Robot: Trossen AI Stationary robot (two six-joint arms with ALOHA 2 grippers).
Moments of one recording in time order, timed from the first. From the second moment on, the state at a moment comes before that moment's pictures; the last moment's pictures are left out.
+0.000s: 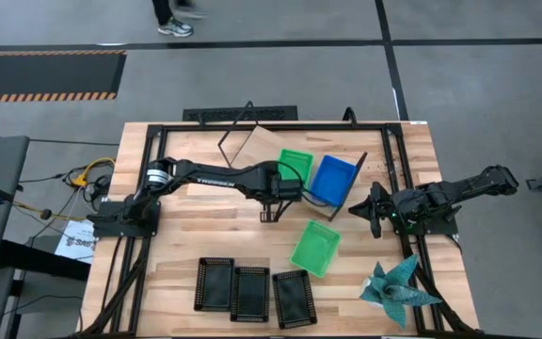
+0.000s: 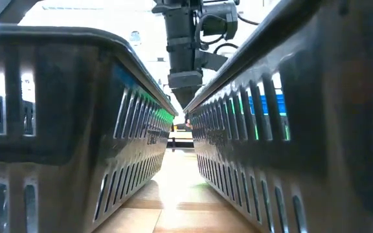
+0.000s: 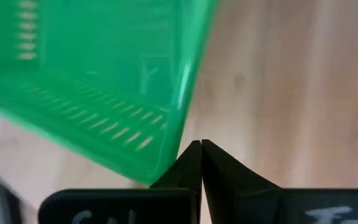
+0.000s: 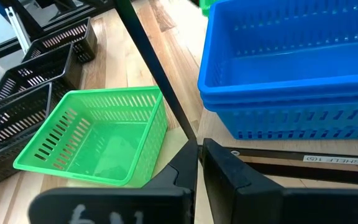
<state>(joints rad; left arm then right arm) 0.02 2.12 1.78 -1.04 -0.34 0.05 0.26 0.21 0.14 -0.42 0.34 0.49</state>
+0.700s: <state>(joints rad) 0.04 2.12 1.82 -1.06 -0.34 0.03 0.26 0.21 0.14 -0.42 0.34 0.47</state>
